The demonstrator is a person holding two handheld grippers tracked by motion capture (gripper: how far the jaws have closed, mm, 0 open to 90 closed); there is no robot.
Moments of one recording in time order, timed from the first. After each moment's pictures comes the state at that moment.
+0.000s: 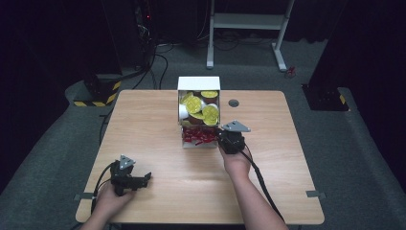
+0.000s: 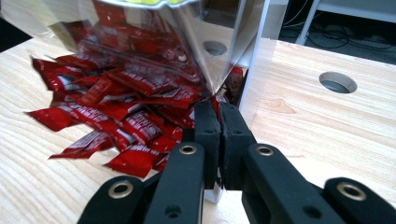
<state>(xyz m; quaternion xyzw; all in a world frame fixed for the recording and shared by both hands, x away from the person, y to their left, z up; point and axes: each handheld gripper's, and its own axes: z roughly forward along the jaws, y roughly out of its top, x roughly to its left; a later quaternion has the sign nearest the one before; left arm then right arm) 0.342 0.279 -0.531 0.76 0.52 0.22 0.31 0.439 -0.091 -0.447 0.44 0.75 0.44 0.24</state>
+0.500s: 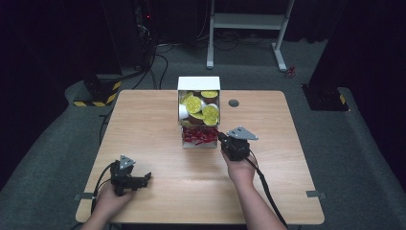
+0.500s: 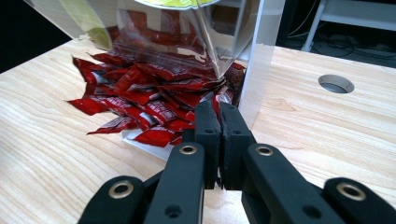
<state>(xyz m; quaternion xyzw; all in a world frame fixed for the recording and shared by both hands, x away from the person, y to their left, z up) 0.342 0.279 -0.531 0.76 0.52 0.22 0.31 0.414 -0.104 -0.444 0.43 0.74 0.47 0.24</state>
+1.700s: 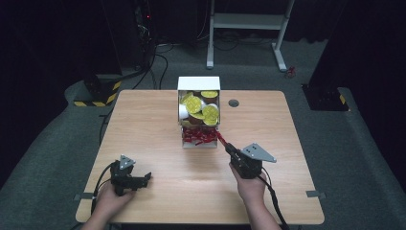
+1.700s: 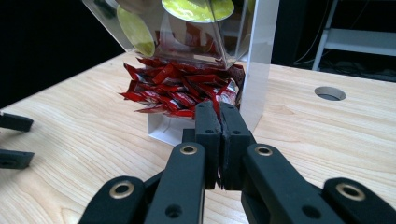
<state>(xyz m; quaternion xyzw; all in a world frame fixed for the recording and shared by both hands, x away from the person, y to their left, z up) 0.343 0.278 -0.531 0.76 0.52 0.22 0.32 0.360 -0.136 -0.444 0.40 0.71 0.53 0.24</state>
